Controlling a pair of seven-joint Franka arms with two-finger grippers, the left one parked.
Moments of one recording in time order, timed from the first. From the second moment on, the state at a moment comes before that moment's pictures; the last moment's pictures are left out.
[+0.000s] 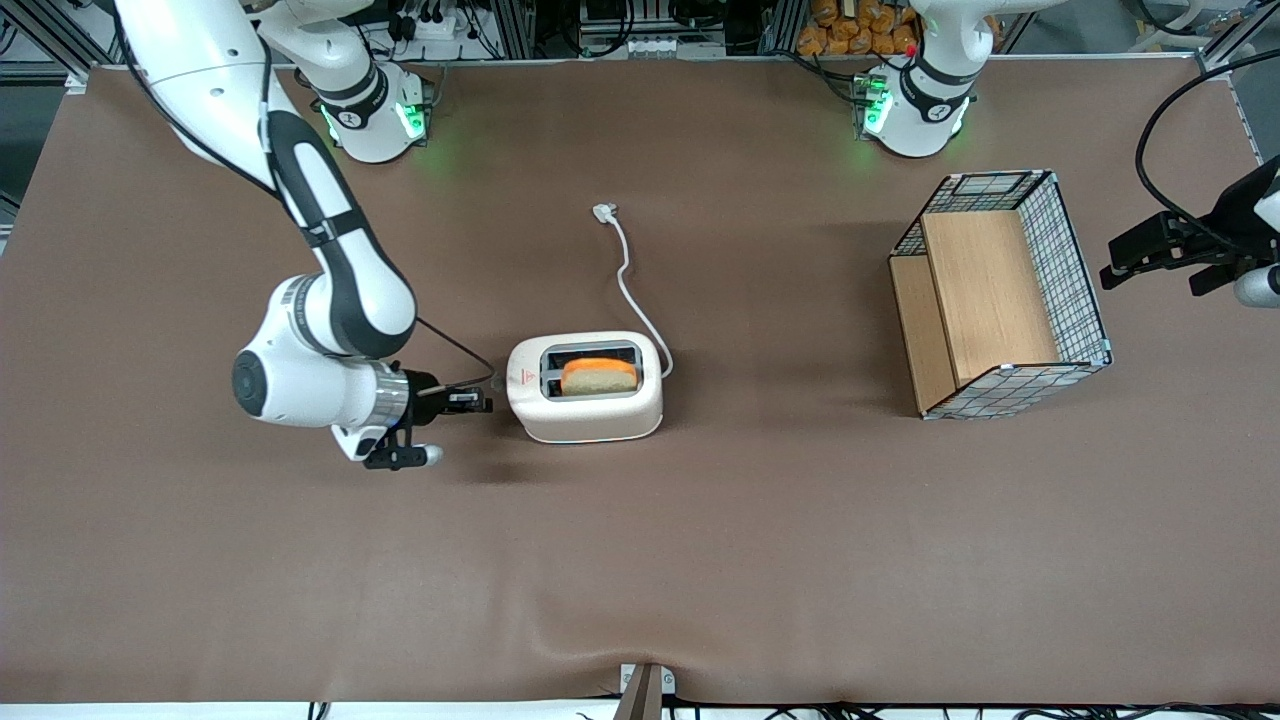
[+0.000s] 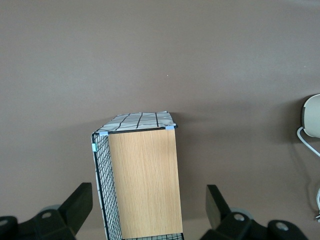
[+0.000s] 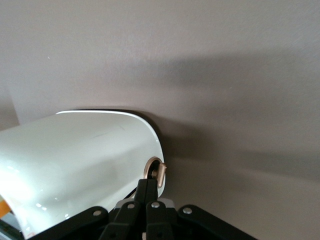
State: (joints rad) arm 0.24 0.55 0.02 -1.73 0.65 2.14 -0.13
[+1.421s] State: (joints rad) arm 0.05 0.50 0.02 -1.25 0.23 1.70 -0.16
